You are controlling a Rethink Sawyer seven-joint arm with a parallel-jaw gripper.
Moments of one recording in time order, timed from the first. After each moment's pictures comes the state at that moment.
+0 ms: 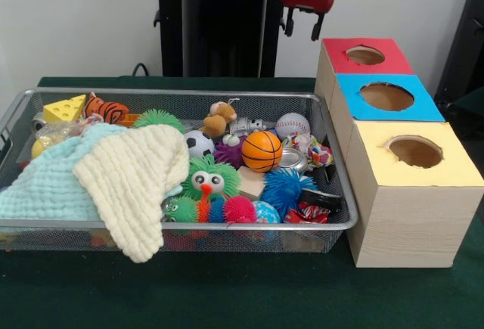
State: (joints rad) arm 0.00 -0.63 -0.05 2.40 -0.24 -0.03 2.15
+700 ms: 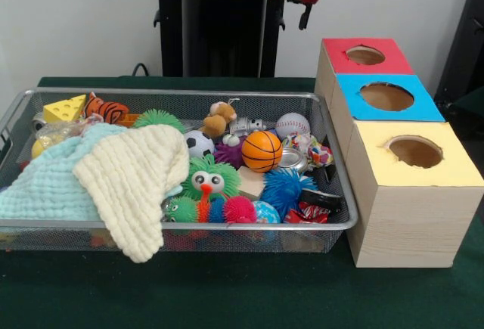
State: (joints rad) arm -0.11 -0.71 0.01 2.37 -0.33 0.21 2.15
